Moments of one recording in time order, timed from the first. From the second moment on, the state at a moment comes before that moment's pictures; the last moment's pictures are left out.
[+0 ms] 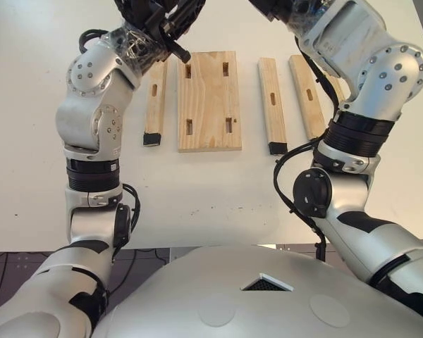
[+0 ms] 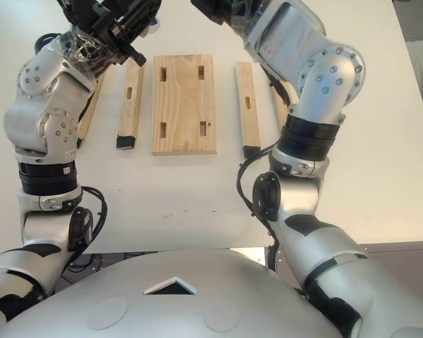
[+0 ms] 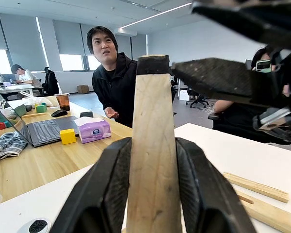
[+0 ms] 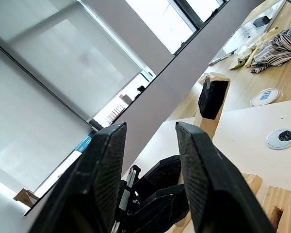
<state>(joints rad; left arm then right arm) -0.44 0.31 -0.01 -0.14 -0.43 0.43 -0.50 -0.76 0.06 -0.32 -0.02 1.01 1.06 0.04</state>
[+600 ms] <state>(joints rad) -0.42 0.31 0.00 -0.16 -0.41 0.42 -0.51 -0.76 0.03 -0.35 0.04 1.02 1.03 0.00</state>
